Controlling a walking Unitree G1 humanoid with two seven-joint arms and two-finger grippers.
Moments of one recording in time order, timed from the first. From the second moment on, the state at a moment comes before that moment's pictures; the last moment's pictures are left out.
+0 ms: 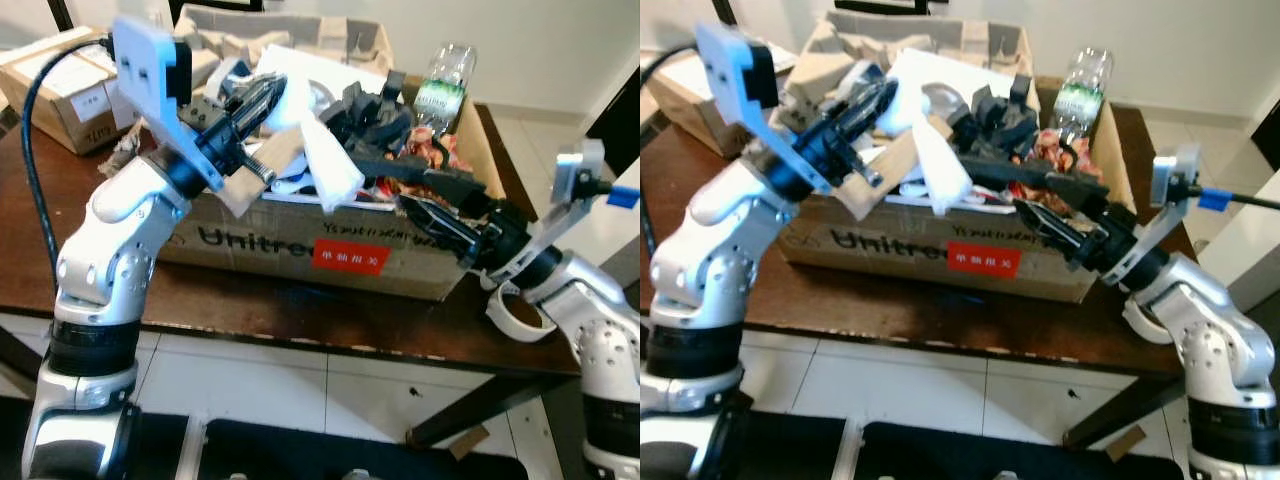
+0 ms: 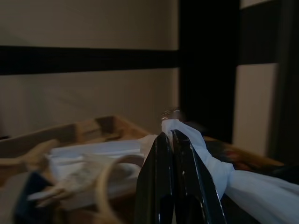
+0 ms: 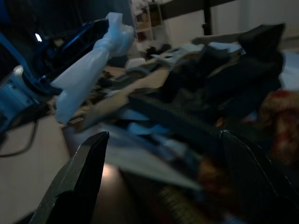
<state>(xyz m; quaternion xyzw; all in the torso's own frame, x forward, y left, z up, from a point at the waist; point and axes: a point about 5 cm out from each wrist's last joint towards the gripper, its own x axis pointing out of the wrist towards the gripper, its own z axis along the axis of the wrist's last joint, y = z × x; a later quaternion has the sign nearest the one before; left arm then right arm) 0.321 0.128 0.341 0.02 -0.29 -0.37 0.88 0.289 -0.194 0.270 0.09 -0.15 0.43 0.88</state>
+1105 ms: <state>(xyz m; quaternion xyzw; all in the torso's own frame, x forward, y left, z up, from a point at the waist) 0.373 0.135 0.356 0.03 -0.32 -0.32 0.89 0.309 -0.193 0.293 0.02 -0.14 0.45 0.88</state>
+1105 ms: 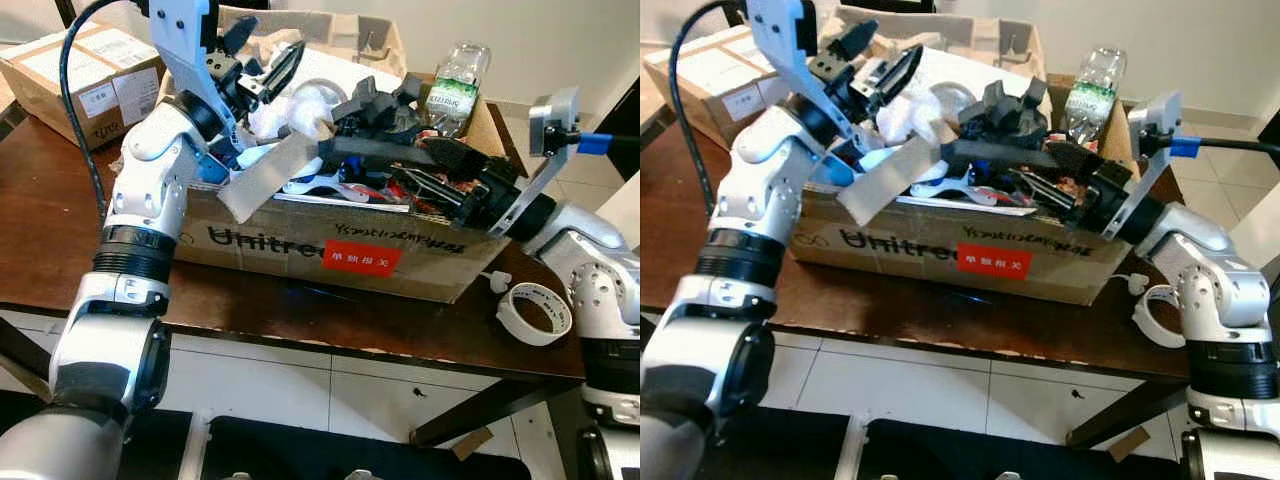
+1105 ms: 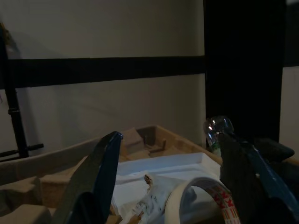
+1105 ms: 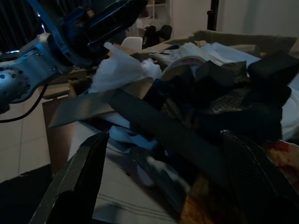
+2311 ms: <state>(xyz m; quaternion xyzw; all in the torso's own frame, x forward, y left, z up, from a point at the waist) 0.261 0.175 0.309 -0.01 -0.27 -0.25 0.93 0.269 -0.198 0.263 0.13 -0.21 0.32 0.91</state>
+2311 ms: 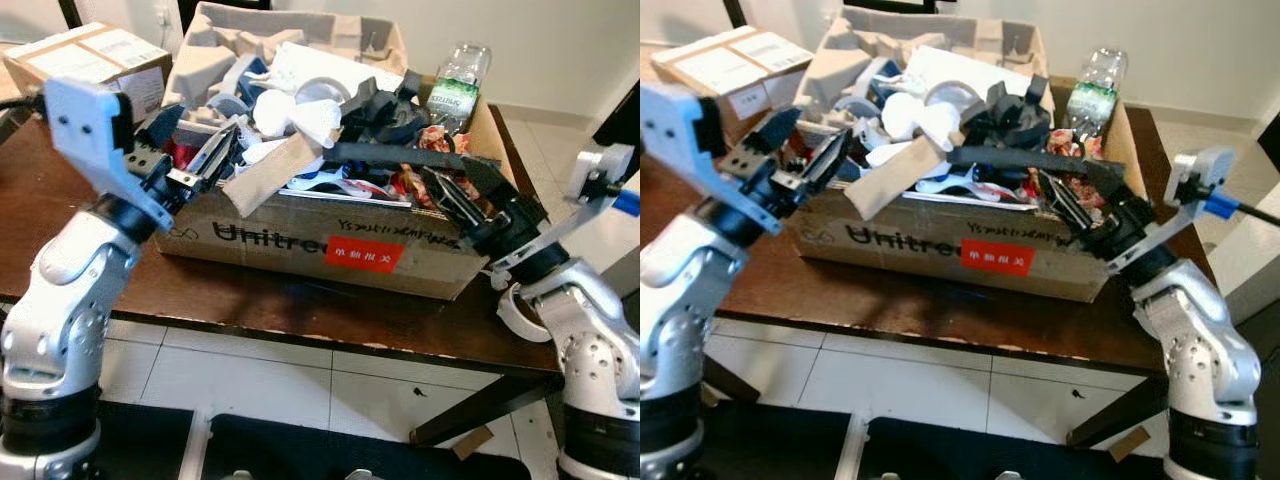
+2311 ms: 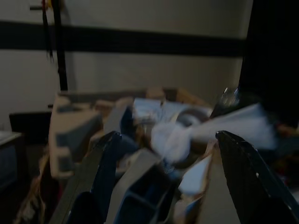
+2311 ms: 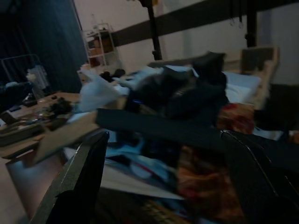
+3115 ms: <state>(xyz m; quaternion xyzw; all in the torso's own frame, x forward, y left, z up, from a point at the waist) 0.206 0.179 0.214 -0.03 -0.01 -0.25 0.97 0.202 -0.190 0.200 0.10 -0.01 0.47 0.88</state>
